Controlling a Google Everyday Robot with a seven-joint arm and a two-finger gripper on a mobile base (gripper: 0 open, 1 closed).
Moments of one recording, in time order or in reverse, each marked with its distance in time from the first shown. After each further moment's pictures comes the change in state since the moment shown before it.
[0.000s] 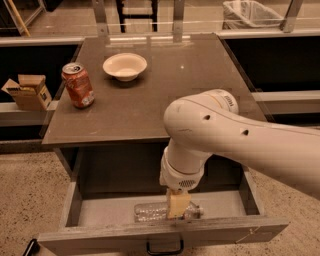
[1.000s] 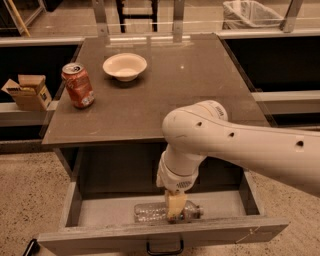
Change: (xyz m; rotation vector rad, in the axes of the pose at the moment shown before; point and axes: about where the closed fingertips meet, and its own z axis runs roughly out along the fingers) arm 0.004 -0.019 0.039 -0.011 -0.021 -0.072
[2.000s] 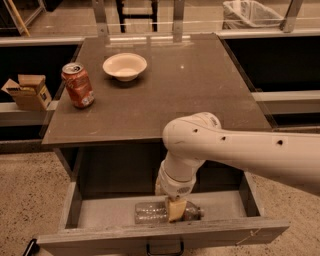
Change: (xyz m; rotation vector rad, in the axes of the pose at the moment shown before) arm 0.006 0.004 0.041 -0.081 -0.037 -0.067
